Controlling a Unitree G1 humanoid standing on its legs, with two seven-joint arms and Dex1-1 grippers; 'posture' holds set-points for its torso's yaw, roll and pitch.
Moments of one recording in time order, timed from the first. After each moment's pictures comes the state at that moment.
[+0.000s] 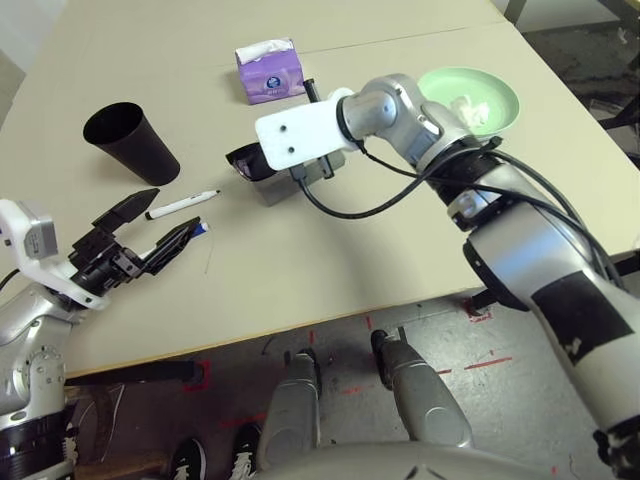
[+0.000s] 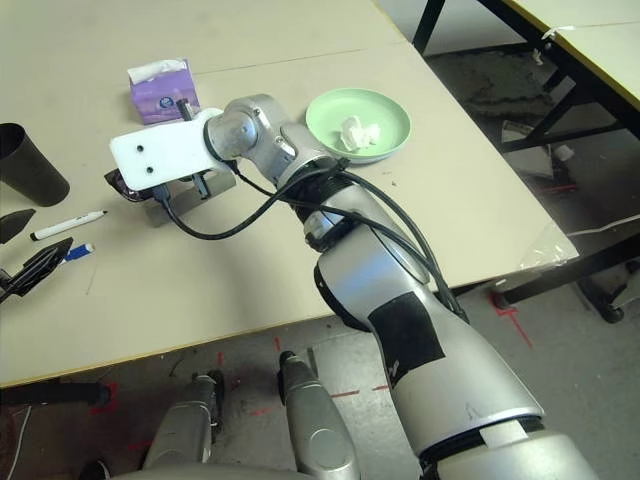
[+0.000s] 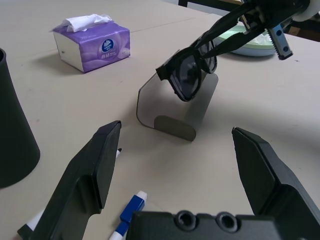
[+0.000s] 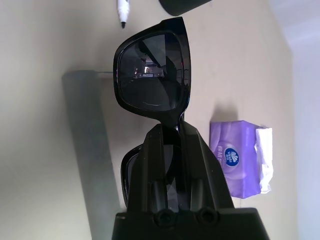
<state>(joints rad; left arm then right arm) 0.06 0.68 0.56 -0.09 -0.67 0.14 -0.96 -1.47 -0.09 0.57 1.07 -0.43 -0.51 0.78</state>
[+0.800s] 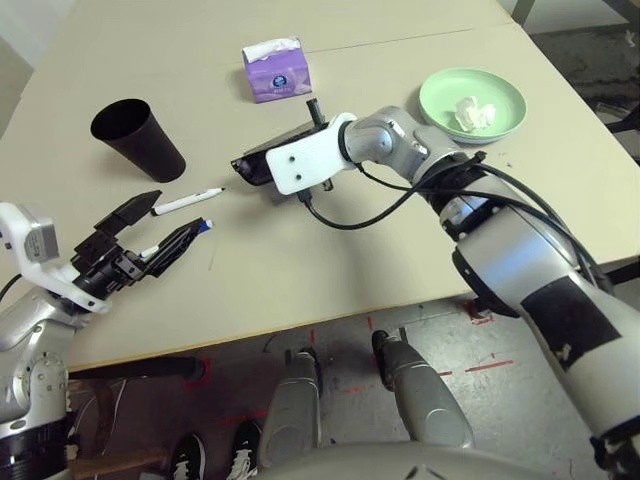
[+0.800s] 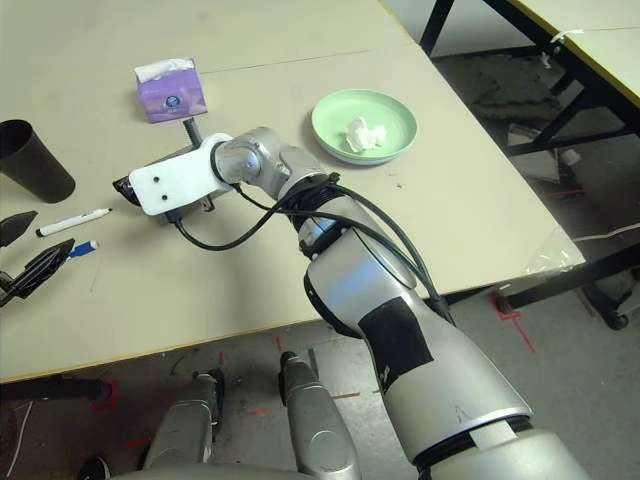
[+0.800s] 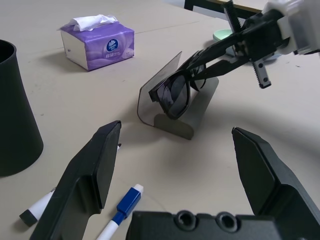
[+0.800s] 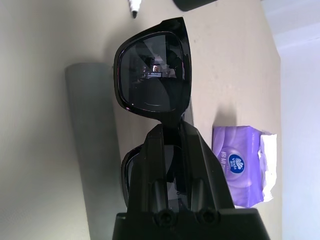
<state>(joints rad) 0.11 0.67 0.57 -0.15 -0.71 0.15 -0.92 -1.44 -0.06 0.58 1.23 -0.59 -0.66 0.56</state>
